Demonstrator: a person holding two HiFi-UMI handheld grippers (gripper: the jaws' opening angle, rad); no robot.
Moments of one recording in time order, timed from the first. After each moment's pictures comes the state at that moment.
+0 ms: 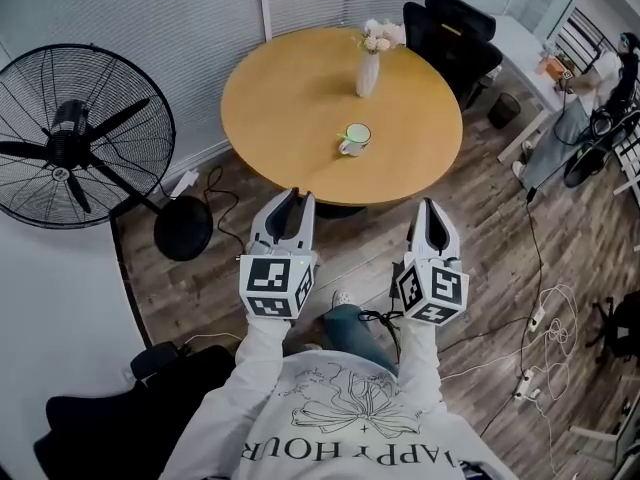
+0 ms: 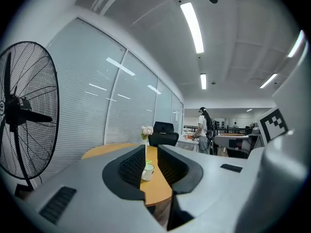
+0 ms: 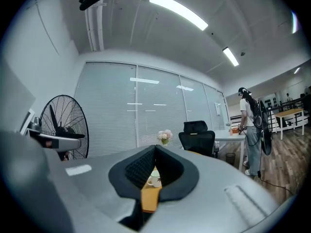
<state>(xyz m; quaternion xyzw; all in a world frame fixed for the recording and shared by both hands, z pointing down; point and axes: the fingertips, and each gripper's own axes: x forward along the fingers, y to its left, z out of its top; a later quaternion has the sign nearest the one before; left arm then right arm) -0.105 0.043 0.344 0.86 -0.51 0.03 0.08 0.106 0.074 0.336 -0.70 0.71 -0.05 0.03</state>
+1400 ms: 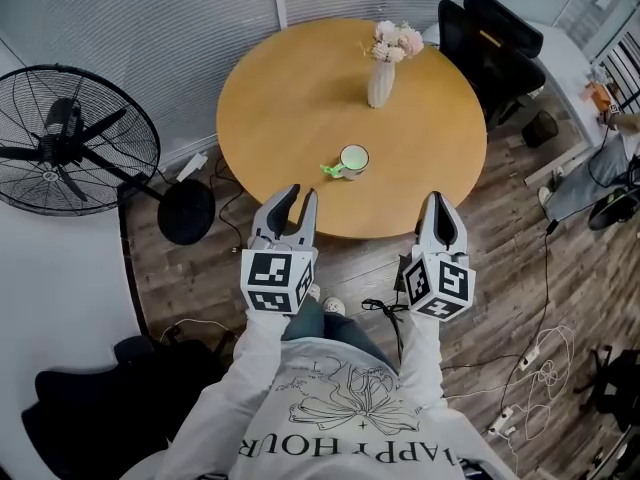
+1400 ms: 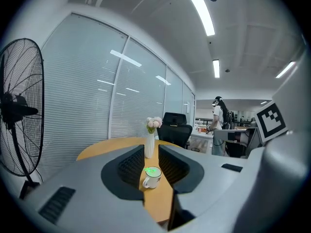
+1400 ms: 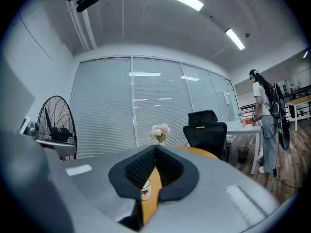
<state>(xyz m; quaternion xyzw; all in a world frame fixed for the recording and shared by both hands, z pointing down) -0.019 -0.094 0.383 0.81 -0.57 0.07 0.10 0.206 -0.100 0.372 -0.66 0.74 -0.09 0.03</state>
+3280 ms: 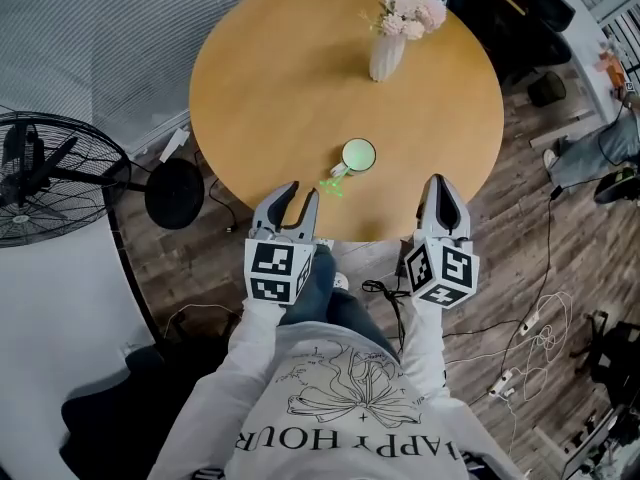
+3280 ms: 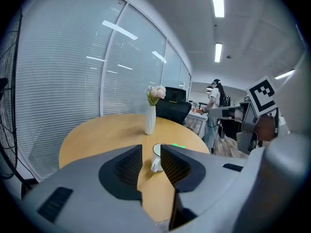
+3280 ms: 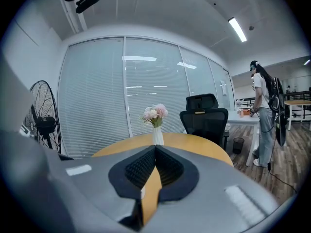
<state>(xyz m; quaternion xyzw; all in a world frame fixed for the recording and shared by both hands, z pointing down) -0.029 -0.195 0.501 0.83 -0.50 0.18 0.18 0.191 -0.211 0.445 -0.68 0.72 -0.14 -0.03</state>
